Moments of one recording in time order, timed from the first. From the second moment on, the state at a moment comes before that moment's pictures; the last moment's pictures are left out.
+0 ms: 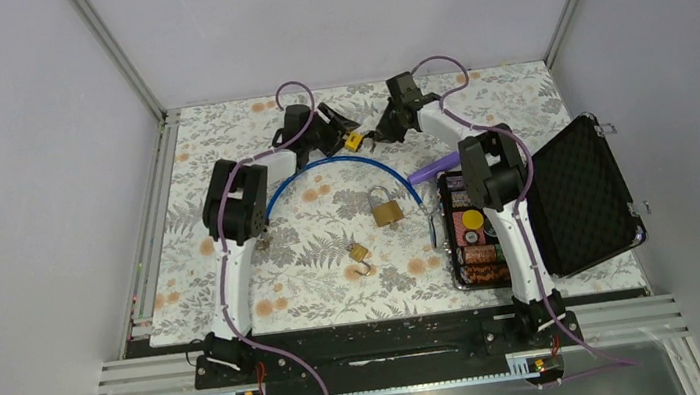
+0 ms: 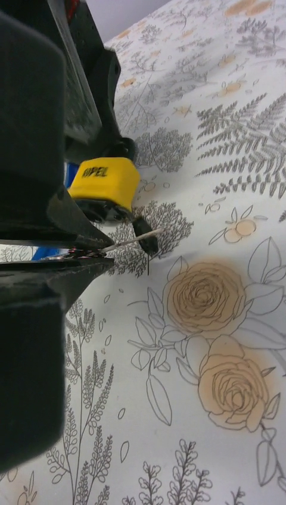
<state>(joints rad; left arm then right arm) -0.33 2.39 1.65 0.27 0.33 -1.05 0.35 2.44 1.99 -0.44 -0.13 0.90</state>
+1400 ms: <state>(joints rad) -0.28 1.33 1.07 -0.20 0.10 -0.69 0.68 1.88 1.26 -0.50 0.14 0.41</state>
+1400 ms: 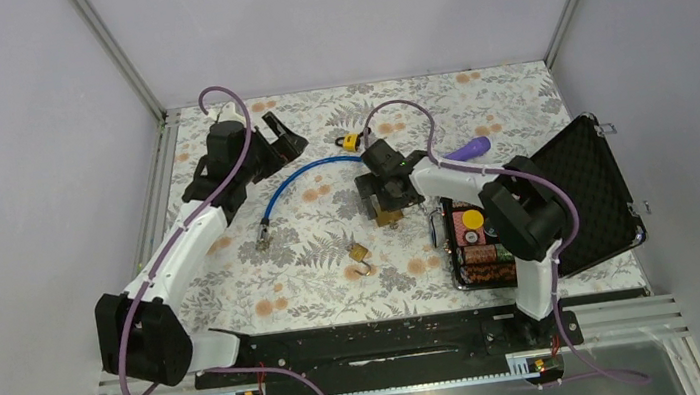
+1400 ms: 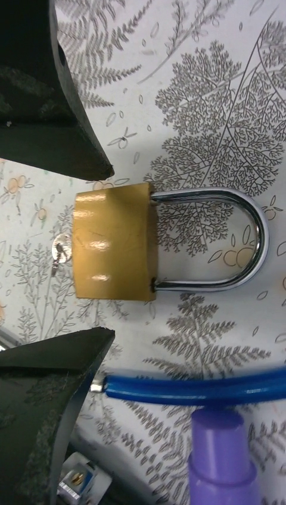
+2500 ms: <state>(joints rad) -0.39 1.22 0.88 -0.11 0.22 -0.70 0.69 1.53 1.21 -0.46 0.14 0.70</state>
